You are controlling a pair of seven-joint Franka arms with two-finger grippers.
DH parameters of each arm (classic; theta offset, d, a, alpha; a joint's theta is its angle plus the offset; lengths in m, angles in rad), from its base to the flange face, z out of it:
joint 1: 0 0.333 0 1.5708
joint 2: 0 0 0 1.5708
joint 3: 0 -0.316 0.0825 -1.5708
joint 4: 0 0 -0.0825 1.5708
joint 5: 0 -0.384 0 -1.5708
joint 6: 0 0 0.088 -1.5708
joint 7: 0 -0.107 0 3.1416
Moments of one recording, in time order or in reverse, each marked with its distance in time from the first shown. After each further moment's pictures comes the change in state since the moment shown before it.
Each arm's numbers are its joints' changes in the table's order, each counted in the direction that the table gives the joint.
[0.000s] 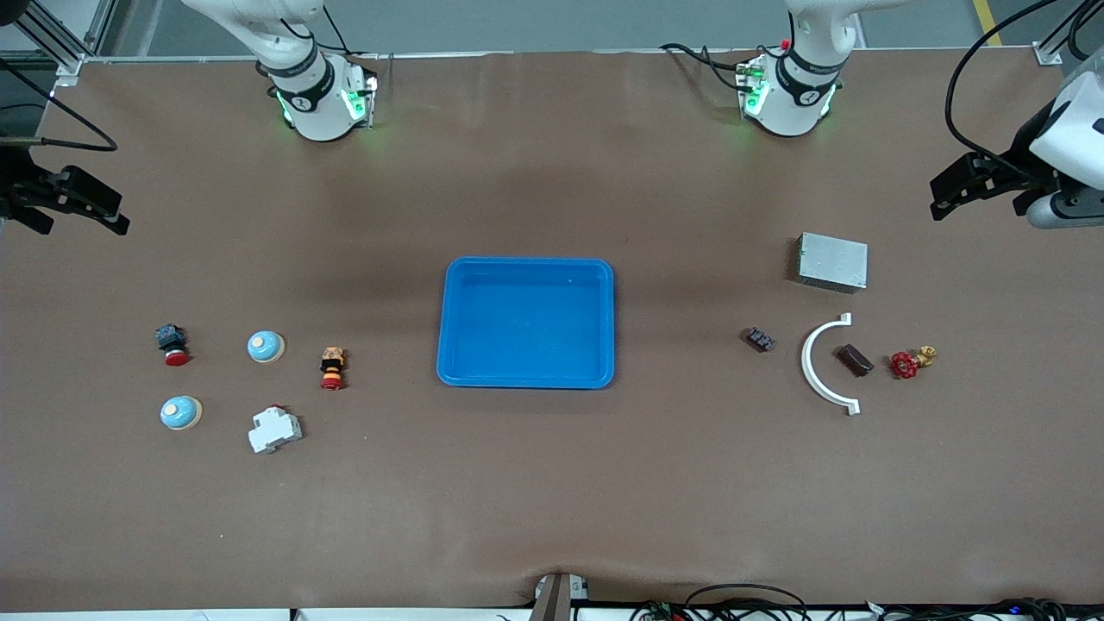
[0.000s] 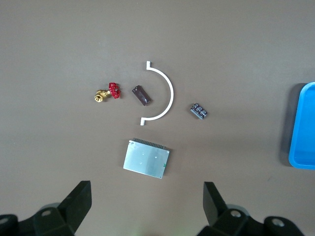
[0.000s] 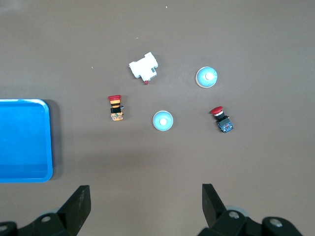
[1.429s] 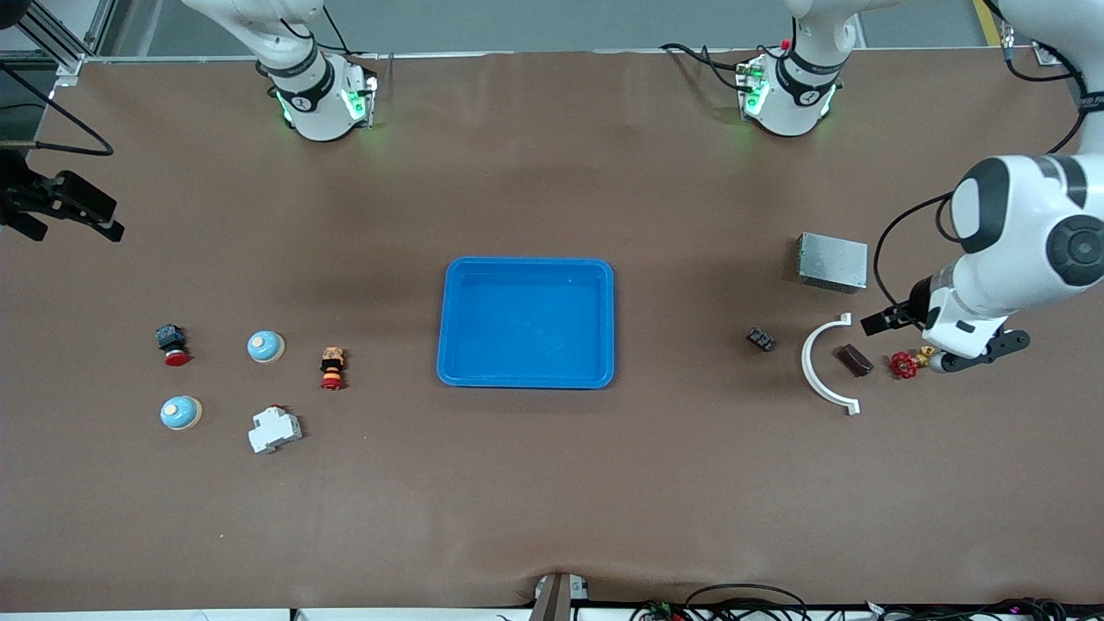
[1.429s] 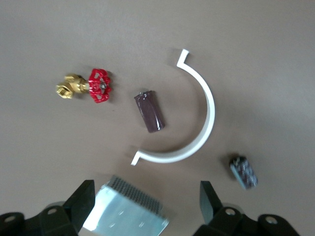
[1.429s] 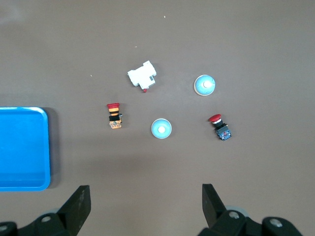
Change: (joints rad) left arm 0.085 -0.309 -0.010 -0.404 -0.045 0.617 0.315; right arm -0.002 -0.009 0.008 -0.027 0.005 0.054 0.005
